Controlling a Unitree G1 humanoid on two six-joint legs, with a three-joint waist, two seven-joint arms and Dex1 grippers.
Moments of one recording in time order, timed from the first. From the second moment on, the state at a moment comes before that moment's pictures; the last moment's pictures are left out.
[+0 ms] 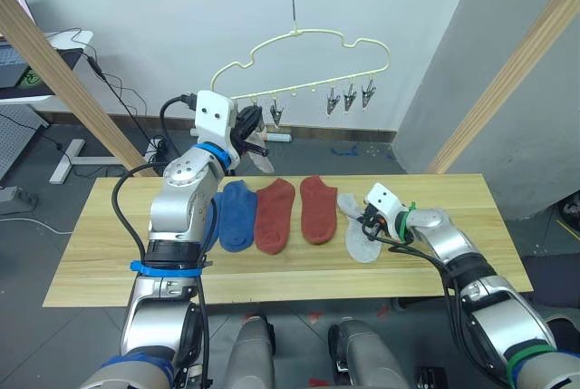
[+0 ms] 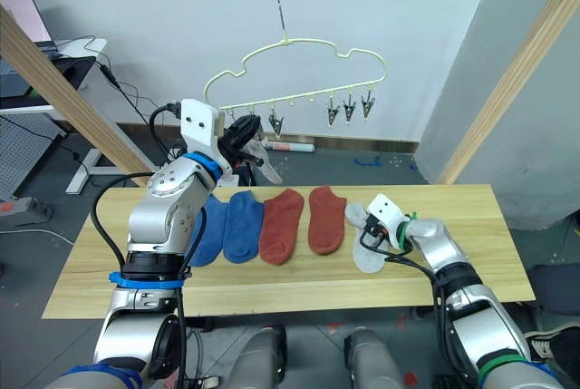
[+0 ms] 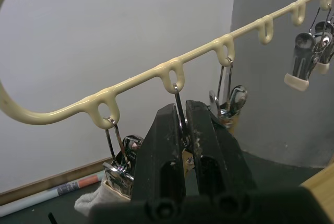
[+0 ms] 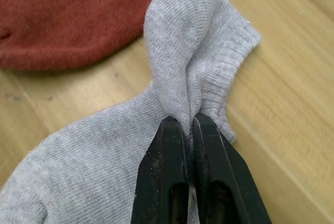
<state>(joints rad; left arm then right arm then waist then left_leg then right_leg) -0.66 0.30 0.11 0.16 -0.30 0.36 -0.39 -0.58 -0.39 0.26 0.68 -0.08 0.16 0.75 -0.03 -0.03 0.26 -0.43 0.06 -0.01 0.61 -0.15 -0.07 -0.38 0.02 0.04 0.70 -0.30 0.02</state>
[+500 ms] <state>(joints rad) -0.75 0.20 0.48 0.17 -0.90 0.99 -0.27 -0.41 -0.33 0.22 -0.19 0.02 0.51 0.71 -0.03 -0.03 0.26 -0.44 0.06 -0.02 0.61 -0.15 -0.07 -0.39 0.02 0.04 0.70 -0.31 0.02</state>
